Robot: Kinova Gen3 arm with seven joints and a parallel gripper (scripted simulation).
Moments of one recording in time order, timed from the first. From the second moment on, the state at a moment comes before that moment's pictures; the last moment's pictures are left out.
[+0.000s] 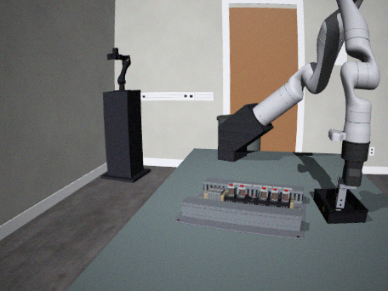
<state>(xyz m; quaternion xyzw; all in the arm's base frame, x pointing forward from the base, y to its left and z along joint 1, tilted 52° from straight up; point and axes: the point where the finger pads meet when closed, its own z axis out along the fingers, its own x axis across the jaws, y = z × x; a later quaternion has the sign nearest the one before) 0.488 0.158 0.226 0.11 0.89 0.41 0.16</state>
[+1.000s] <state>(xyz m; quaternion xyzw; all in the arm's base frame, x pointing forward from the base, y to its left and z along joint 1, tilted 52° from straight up) 0.487 0.155 0.229 0.11 0.89 0.41 0.16</state>
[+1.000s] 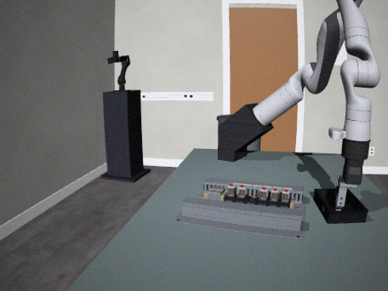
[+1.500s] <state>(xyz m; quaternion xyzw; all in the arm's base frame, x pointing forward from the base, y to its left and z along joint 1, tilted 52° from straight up) 0.485 0.151 0.232 0.11 0.89 0.41 0.16</state>
